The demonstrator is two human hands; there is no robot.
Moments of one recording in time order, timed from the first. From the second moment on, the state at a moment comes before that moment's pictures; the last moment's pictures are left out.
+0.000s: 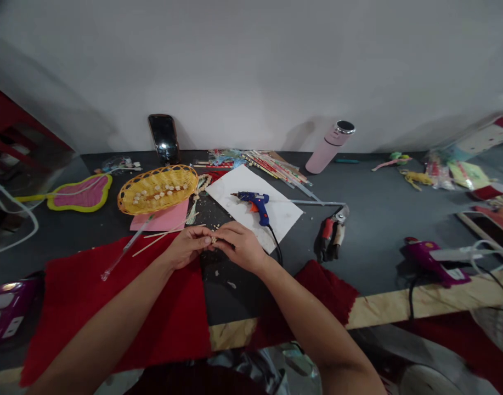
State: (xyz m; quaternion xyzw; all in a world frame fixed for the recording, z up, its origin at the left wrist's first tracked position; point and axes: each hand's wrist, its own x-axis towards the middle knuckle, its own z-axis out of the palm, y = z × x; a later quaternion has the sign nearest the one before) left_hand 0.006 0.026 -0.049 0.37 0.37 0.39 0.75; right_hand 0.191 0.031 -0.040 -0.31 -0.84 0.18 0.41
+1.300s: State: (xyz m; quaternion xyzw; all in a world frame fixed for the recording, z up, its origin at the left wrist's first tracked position) left_hand 0.008 0.026 -0.050 0.35 0.36 0.41 0.76; right_hand 0.188 0.029 -0.037 -0.33 -0.84 0.14 0.40
